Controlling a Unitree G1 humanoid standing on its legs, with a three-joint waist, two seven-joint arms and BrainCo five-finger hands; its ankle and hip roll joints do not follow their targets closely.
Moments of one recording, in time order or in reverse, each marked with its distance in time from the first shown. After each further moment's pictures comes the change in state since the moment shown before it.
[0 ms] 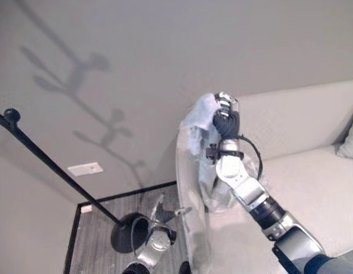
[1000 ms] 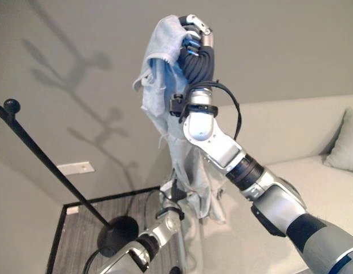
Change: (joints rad) left arm -0.314 -0.020 -0.286 0.216 0.257 0.017 0.230; right arm -0.420 0.089 0.074 0.182 0.162 -0.093 -0.095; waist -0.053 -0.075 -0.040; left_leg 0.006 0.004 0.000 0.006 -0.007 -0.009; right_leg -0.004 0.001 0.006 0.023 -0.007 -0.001
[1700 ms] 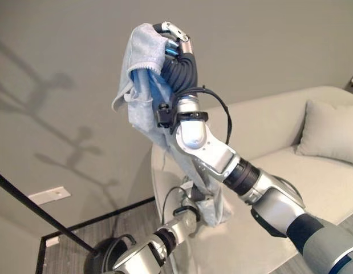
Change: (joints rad) left arm -0.053 -0.143 -0.057 0.089 -0.078 0.047 -0.067; right arm -0.001 -0.006 0.083 -0.049 0.186 -0.044 0.077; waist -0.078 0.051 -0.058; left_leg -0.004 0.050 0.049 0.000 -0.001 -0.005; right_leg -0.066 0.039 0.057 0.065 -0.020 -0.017
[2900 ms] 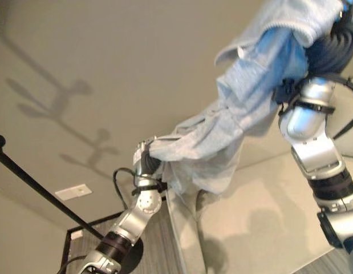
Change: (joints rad) left arm 0.292 0.404 0.450 -0.876 0.059 -0.049 0.050; right arm 0.348 -0.563 -0.414 -0.506 -0.414 0.145 -0.002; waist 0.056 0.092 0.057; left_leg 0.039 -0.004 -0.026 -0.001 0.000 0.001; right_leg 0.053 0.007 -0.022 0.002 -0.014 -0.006
